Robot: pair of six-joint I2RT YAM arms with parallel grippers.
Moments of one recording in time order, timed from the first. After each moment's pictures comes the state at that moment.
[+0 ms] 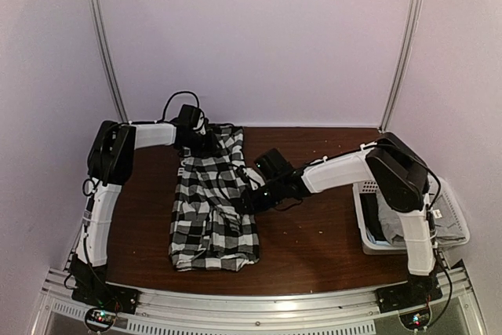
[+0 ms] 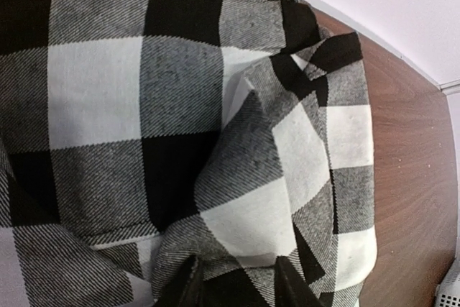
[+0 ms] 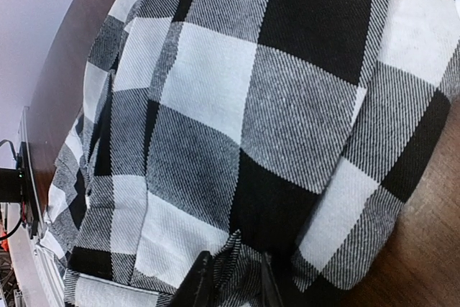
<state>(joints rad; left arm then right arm) -0.37 2.43 1.88 -0.25 0.27 -0.54 0.85 2.17 1.41 -0.07 -0.38 0.45</state>
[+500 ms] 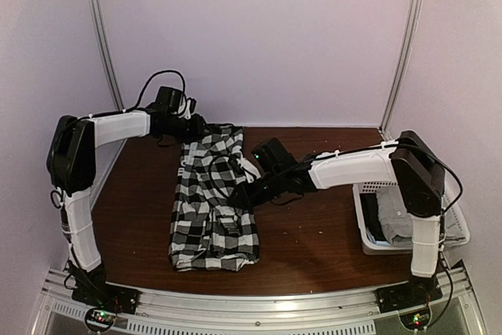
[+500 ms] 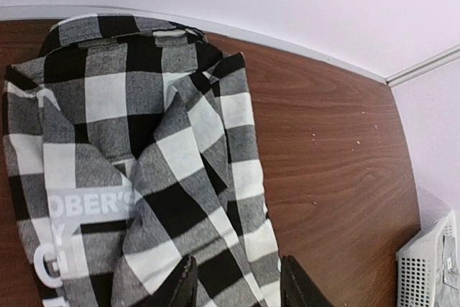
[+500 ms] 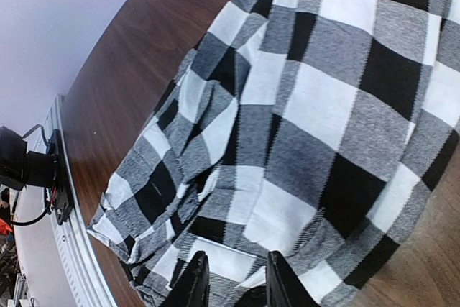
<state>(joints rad) -0.36 2.09 1.64 -0.26 0.32 -0.50 0.90 2.03 1.41 -0.13 -0.36 0.42</state>
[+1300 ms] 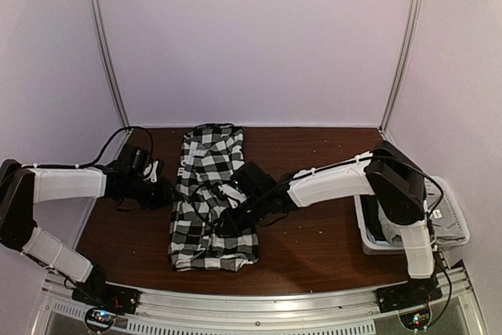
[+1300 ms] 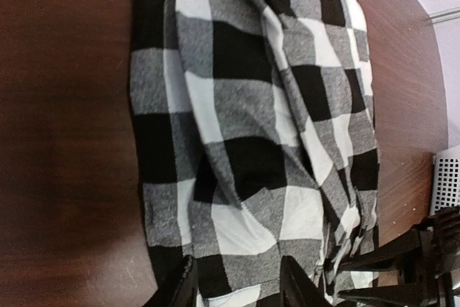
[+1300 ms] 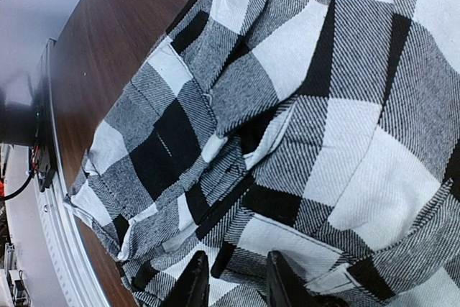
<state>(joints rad) -0.36 1.41 0.70 -0.20 0.31 -0.57 1.02 2.16 1.47 -0.15 -0.37 0.42</state>
